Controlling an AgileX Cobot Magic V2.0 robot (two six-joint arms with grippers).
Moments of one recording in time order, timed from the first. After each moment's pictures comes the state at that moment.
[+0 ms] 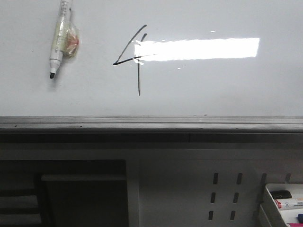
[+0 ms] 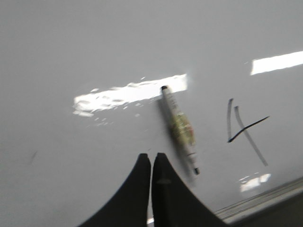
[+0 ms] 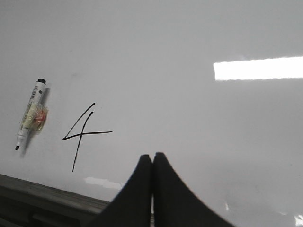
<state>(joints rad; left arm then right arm) -0.38 0.12 -0.11 -0.26 -0.06 0.33 0.12 0.13 -0.19 1.26 0.22 -1.17</state>
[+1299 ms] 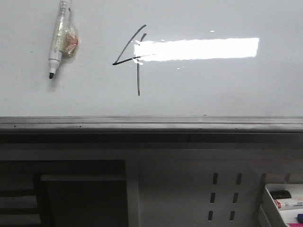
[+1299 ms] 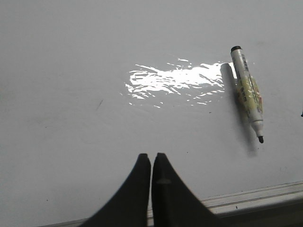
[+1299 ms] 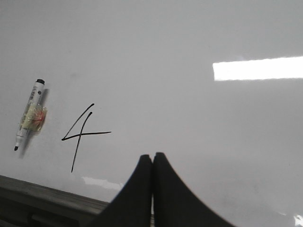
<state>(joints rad) -0.16 -0.01 0.00 -0.12 0.00 0.16 0.12 0.13 -0.19 1.26 0.22 -1.17</state>
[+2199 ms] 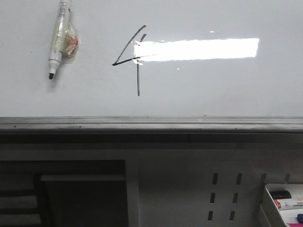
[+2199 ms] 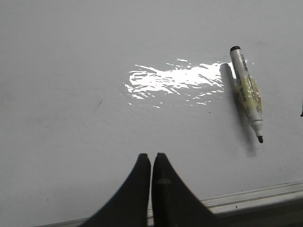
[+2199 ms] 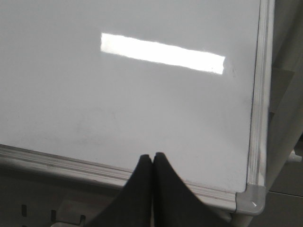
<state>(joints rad) -0.16 -0.01 0.00 -0.12 0.00 0.16 -0.07 -0.01 0.01 0.00 0.09 -0.27</state>
